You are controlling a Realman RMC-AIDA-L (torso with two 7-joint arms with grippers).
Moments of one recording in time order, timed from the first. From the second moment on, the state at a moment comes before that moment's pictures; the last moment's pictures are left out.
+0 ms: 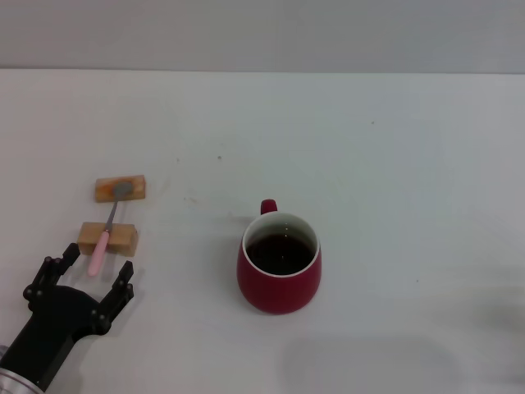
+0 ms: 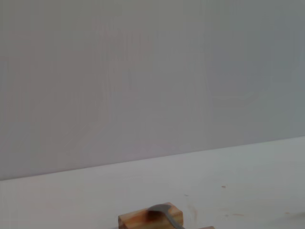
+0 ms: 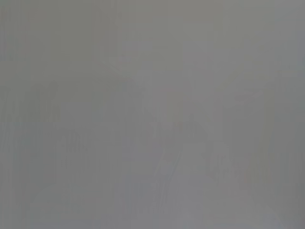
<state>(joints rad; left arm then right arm) -0.03 -2.08 2.42 0.33 -0.54 1.21 -0.04 0.04 2.08 0.05 0.25 -1.59 -1.61 0.02</state>
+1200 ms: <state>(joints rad) -0.03 -2.08 2.42 0.33 -0.54 1.21 -0.05 0.04 2.08 0.04 0.25 -1.59 -1.62 0.02</state>
